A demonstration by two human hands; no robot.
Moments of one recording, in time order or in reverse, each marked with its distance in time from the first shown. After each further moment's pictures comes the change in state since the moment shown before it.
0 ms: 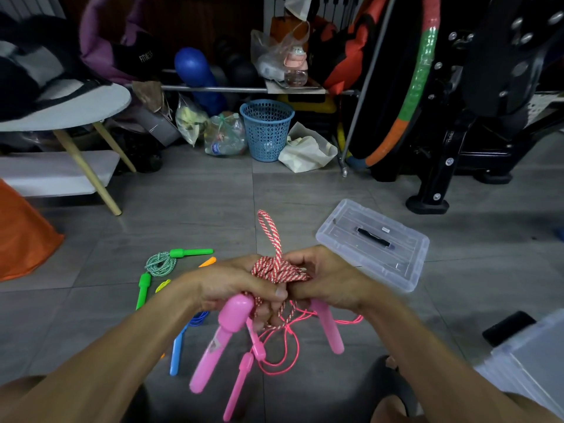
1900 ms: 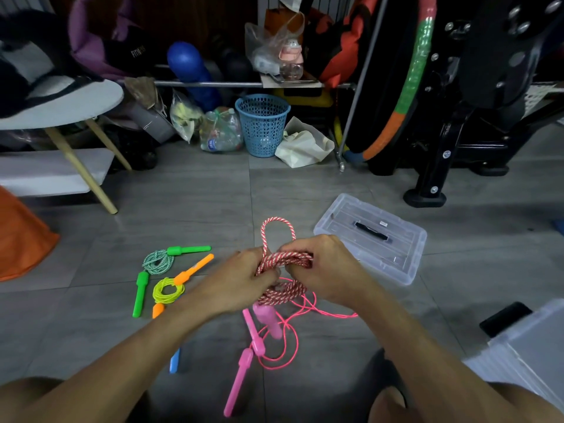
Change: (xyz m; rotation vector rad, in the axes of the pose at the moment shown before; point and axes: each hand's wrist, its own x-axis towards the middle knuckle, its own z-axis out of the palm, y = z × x) left_hand 0.021 -0.023 0.000 0.804 0.650 0.060; right_hand 0.003 0.004 -0.003 -0.708 0.428 -0.157
